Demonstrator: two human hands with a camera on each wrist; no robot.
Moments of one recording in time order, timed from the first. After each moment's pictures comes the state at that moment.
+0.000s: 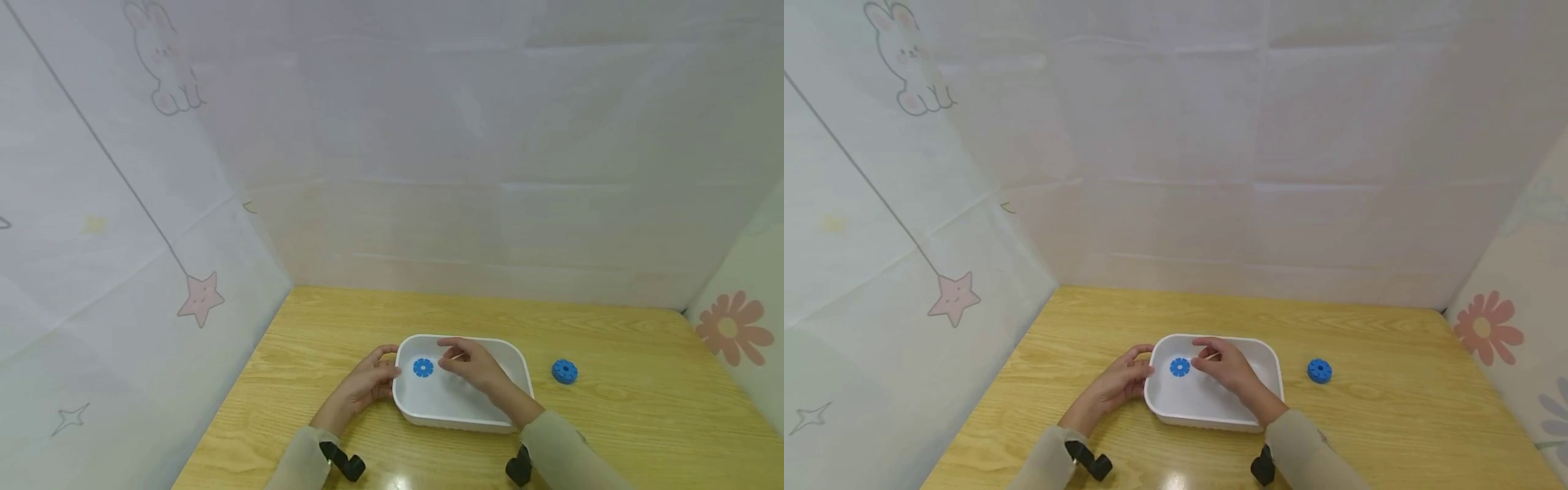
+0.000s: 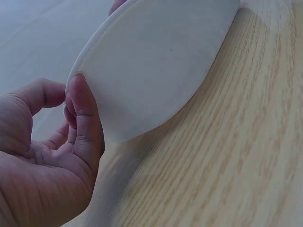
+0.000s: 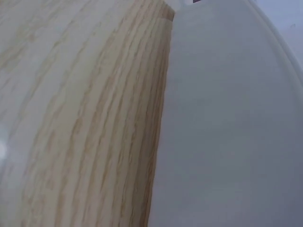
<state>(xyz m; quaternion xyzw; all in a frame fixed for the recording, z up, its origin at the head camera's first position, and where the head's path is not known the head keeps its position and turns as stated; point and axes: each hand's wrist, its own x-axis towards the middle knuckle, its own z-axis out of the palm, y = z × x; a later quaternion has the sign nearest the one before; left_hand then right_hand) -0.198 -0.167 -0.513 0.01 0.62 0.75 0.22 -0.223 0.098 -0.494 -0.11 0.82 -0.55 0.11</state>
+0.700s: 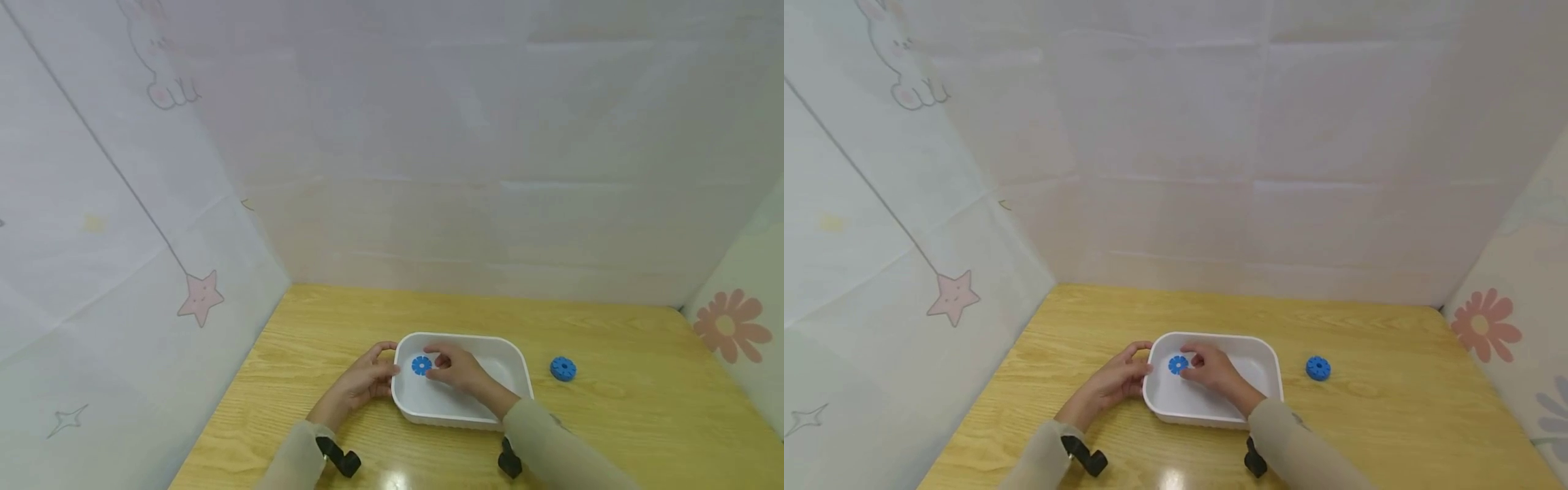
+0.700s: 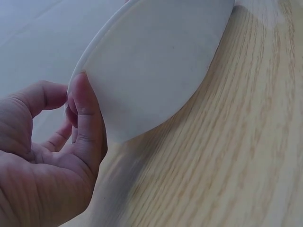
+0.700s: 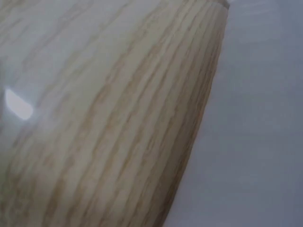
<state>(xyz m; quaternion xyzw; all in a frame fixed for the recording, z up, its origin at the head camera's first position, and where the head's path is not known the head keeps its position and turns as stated) -0.201 -0.170 -0.510 0.01 0.62 0.75 0.24 -0.233 0.073 -0.516 -0.15 0.87 -0.45 0.13</state>
